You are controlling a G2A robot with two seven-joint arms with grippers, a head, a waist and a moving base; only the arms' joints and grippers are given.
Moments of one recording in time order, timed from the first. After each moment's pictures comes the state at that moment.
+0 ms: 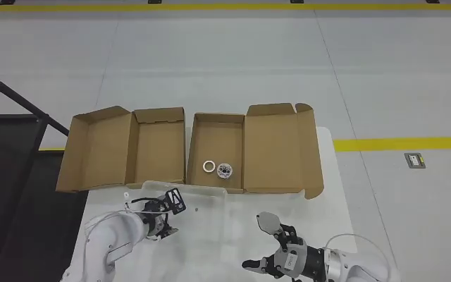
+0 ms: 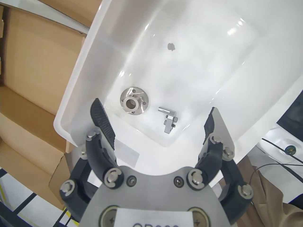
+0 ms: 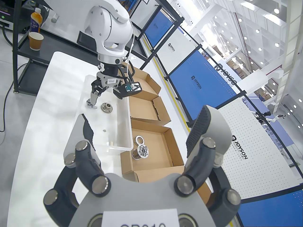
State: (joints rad) left arm 1.21 -1.11 -1.40 -1.81 1.42 -0.80 -0.96; right arm -1.52 -1.30 1.47 -2.14 -2.36 -0.77 -0.75
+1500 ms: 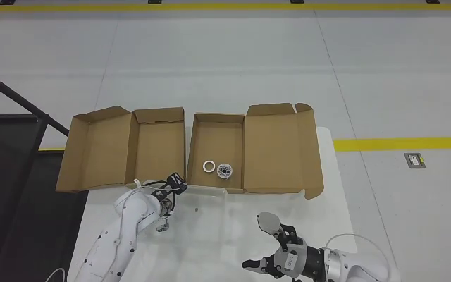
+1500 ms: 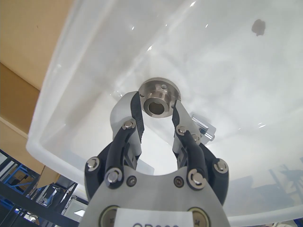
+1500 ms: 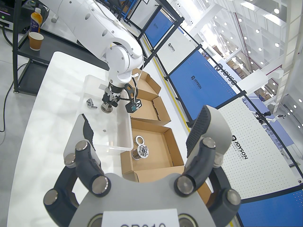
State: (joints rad) left arm 0.93 -1.15 -1.17 -1.46 1.45 -0.50 -1.15; right arm -1.52 -1.30 1.47 -2.14 -2.36 -0.77 -0.75
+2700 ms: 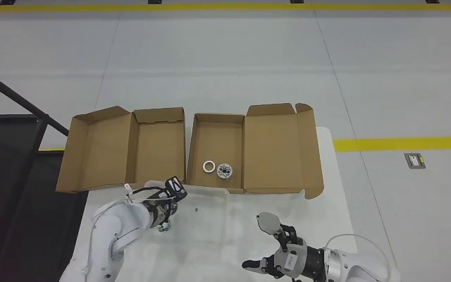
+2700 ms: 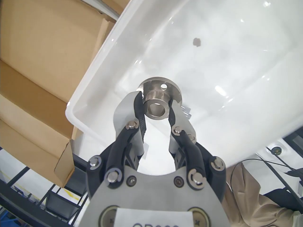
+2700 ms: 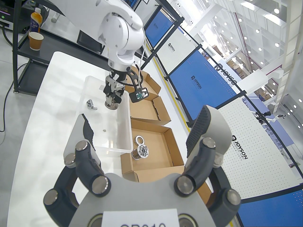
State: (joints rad) left arm 1.15 -1.10 -1.36 -1.86 1.31 -0.66 -1.15; right arm -1.52 -1.30 1.47 -2.14 -2.36 -0.77 -0.75
